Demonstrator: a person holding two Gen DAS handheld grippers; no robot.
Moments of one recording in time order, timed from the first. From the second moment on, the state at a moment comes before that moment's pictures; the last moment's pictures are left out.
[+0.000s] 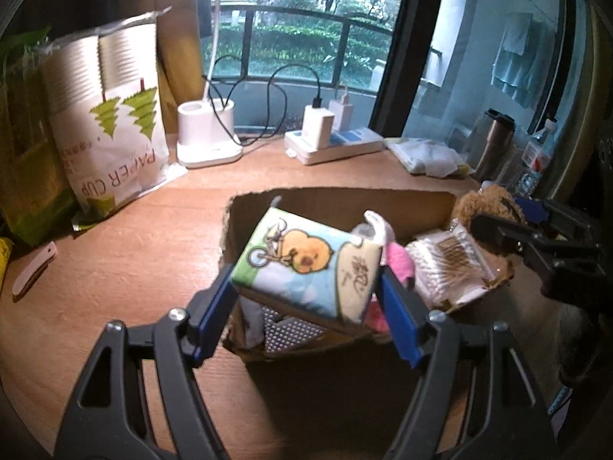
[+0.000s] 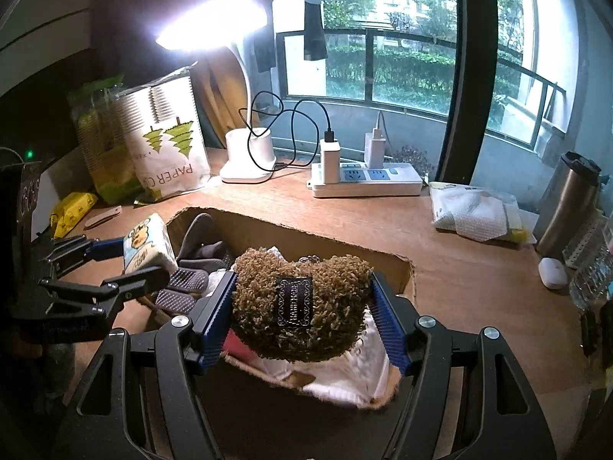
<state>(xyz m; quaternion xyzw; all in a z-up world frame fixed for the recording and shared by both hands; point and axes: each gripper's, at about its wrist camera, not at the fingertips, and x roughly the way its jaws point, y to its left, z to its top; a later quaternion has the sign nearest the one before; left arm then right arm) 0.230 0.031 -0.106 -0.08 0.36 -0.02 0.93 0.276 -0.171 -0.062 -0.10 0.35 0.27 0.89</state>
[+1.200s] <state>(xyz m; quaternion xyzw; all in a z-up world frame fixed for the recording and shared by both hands) 0.217 0.022 -0.096 -0.08 0.34 -0.05 0.93 0.285 -0.163 -0.071 -0.09 0.34 0.27 0.90</state>
